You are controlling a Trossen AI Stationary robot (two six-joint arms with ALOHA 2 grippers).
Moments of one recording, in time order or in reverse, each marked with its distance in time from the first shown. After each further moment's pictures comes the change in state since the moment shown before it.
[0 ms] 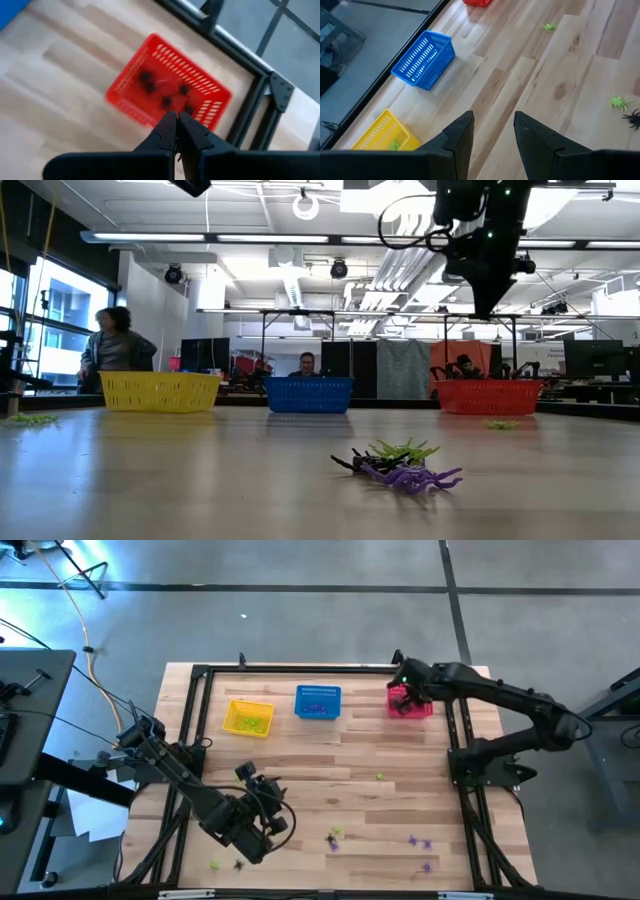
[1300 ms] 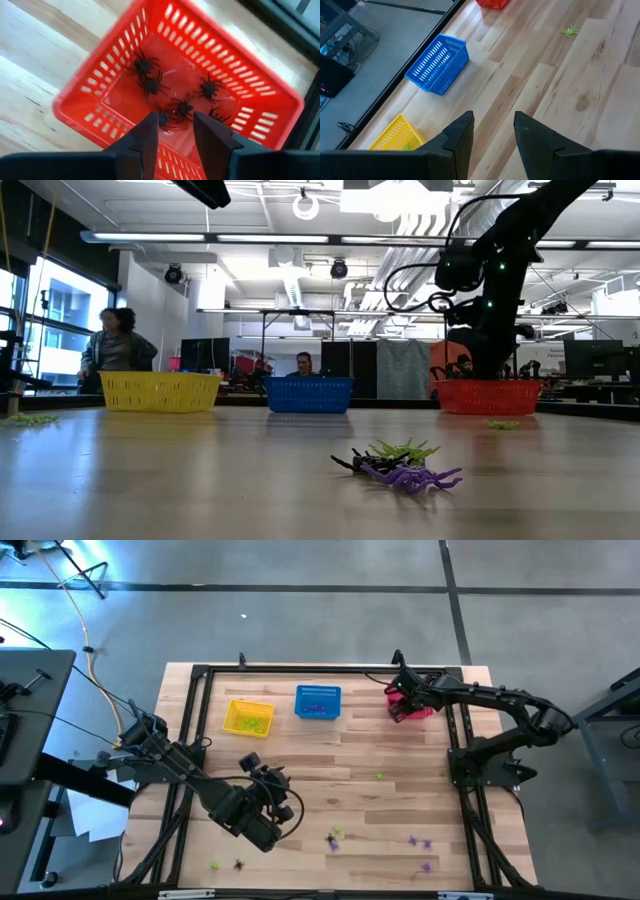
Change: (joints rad) left arm 0.072 0.000 0.000 0.000 -0.023 0.040; right arm -0.163 0.106 -0.324 0.442 -0.123 -0.150
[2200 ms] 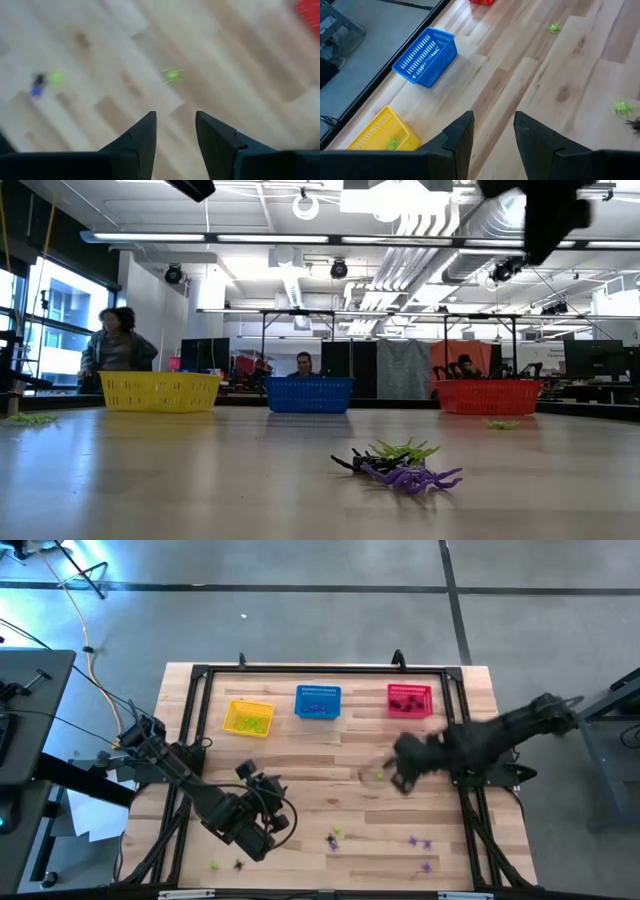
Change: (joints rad) left arm -0.055 0.000 0.000 0.000 0.031 -0.063; right arm 0.952 -0.103 0.416 -0.567 -0.113 0.740
